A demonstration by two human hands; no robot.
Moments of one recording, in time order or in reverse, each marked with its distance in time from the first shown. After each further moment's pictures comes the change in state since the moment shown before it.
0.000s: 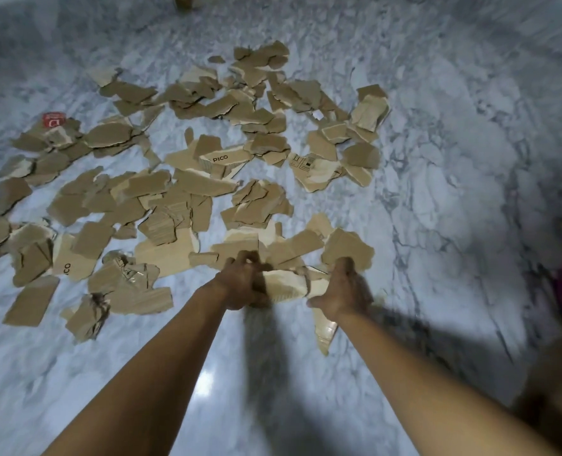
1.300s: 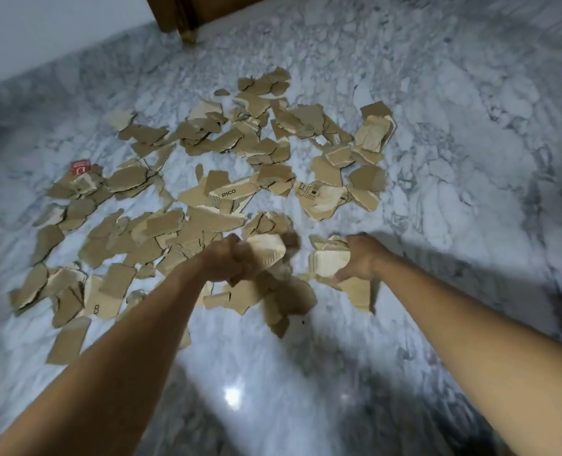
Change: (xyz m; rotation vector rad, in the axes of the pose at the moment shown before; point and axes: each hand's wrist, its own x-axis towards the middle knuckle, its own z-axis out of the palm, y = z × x) left_hand 0.032 -0.025 -0.122 -0.221 0.064 -0.134; right_hand 0.092 -0.033 -0.121 -0.120 -0.305 -0.191
